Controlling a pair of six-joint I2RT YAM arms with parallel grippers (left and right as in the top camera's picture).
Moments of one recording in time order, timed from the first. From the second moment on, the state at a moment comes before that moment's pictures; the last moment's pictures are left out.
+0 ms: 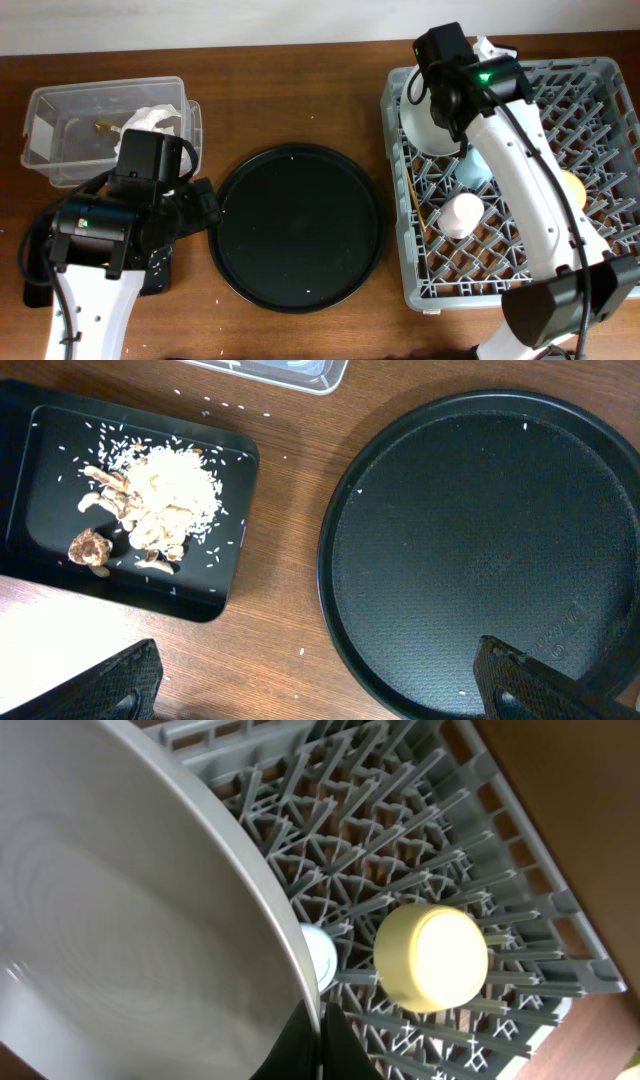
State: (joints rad) left arm -0.18 1.23 1.46 -1.41 -0.20 -0.46; right arm 0.27 1.80 1.89 -1.36 0.69 0.63
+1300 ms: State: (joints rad) left arm -0.18 1.23 1.46 -1.41 -0.20 -0.46; right arm 0.38 1.41 1.89 -1.40 0.43 0.65
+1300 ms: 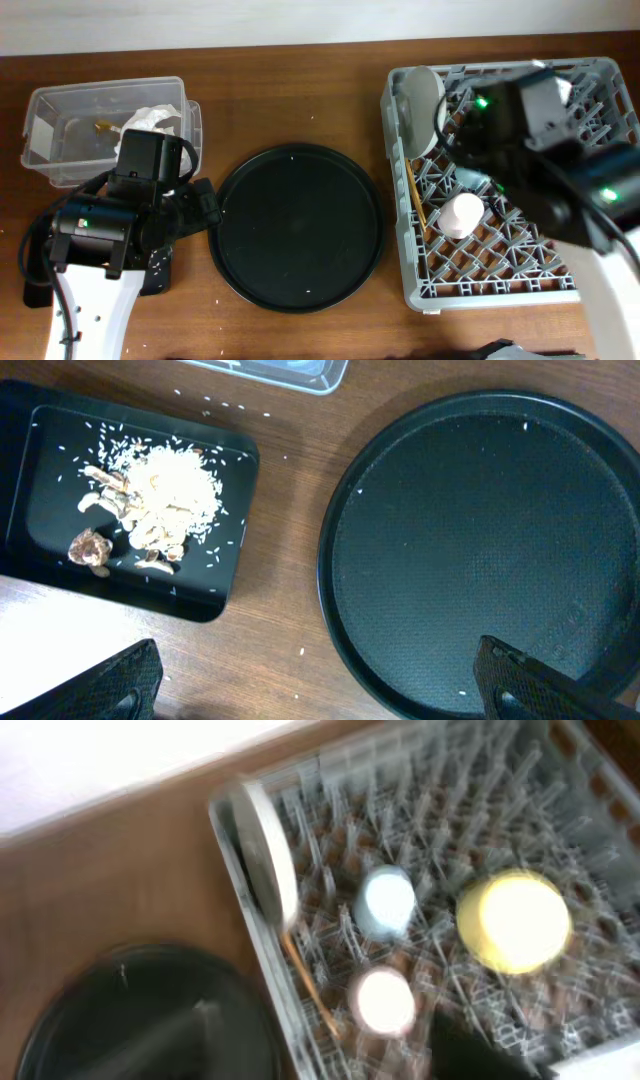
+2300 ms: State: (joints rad) left arm -0.18 1.23 1.46 -1.41 -0.20 -0.46; right arm 0.02 1.47 1.86 -1.33 -0.23 0.31
